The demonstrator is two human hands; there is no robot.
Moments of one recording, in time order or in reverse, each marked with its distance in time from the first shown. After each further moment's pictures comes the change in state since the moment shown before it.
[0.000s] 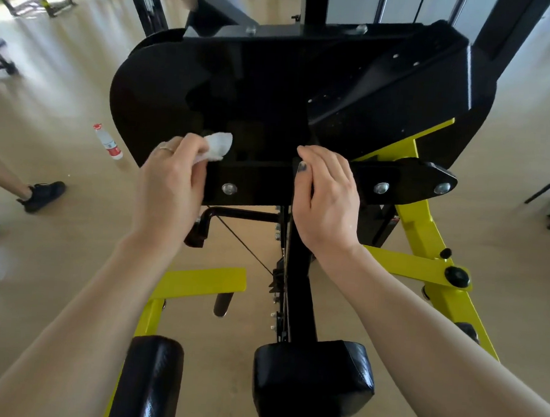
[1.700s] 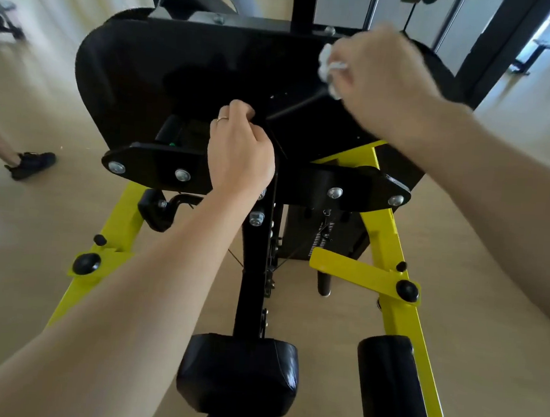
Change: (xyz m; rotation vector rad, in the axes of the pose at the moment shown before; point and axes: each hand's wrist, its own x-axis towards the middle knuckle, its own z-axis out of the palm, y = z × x) left_hand 0.051 0.143 0.086 -0.266 0.005 -0.547; right_hand 0.170 0.034 -0.112 -0.528 -0.486 -0.348
